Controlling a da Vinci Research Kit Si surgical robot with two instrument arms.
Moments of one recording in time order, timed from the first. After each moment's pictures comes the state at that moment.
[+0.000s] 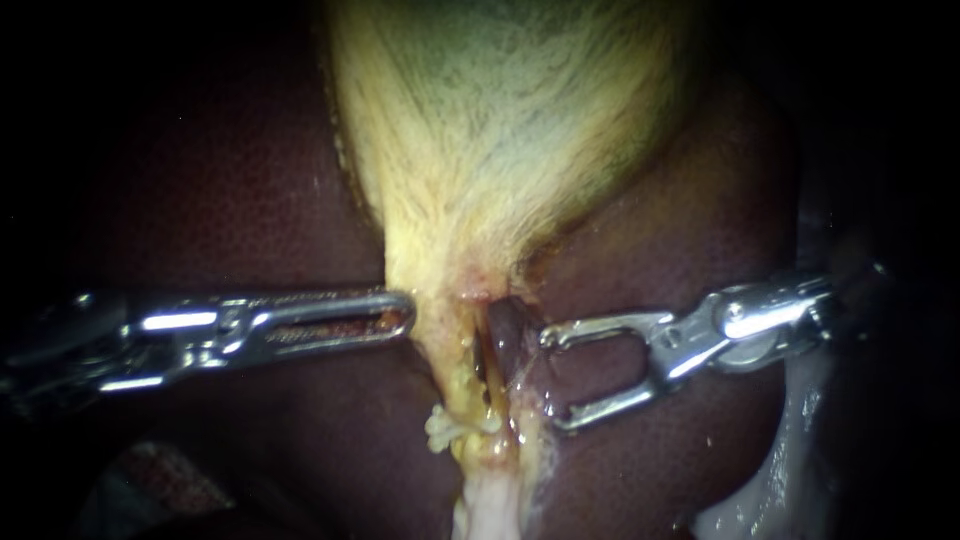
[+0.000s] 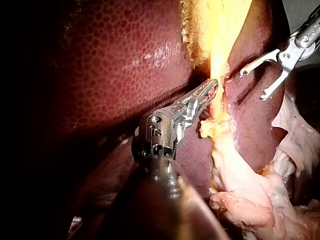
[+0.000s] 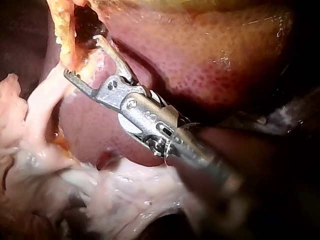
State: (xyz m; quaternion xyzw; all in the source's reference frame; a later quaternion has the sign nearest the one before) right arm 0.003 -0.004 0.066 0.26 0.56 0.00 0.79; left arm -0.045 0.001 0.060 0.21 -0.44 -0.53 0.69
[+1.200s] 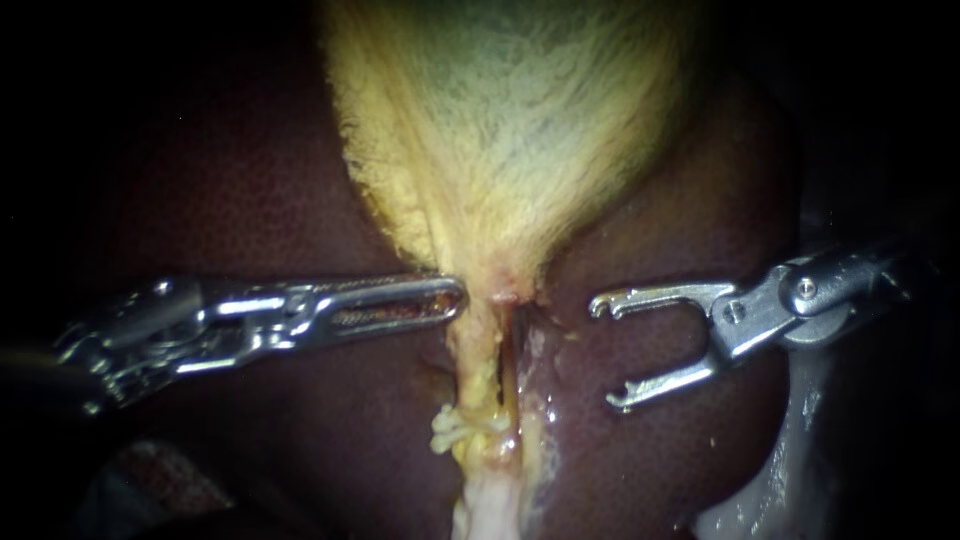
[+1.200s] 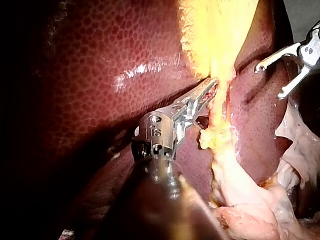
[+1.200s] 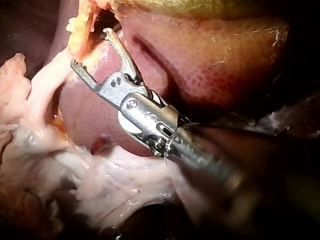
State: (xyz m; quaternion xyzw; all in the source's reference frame) right arm 0.001 -0.003 0.064 0.25 0.56 -0.01 0.79; left arm -0.049 0.001 0.066 0.22 -0.43 -0.53 0.69
